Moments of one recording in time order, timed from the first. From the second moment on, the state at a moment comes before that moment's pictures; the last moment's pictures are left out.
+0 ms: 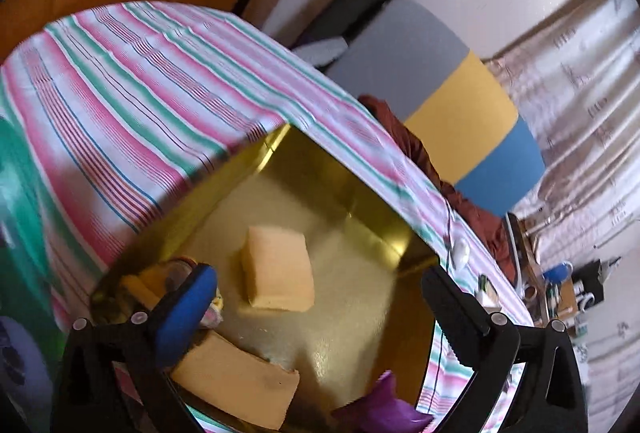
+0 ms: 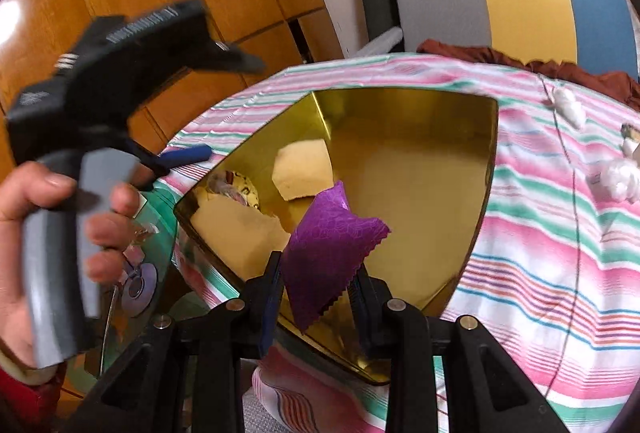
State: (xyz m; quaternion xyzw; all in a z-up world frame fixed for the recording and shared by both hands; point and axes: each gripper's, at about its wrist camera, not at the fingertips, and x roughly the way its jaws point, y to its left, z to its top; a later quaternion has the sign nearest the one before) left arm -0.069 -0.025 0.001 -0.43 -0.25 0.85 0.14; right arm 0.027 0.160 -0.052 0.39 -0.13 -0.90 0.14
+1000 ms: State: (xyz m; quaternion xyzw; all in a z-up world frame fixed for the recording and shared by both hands) left arm -0.029 0.056 0.011 -0.42 -0.18 0.85 0.27; right arm 0.069 0.266 -0.032 0.33 -0.21 -0.92 -0.02
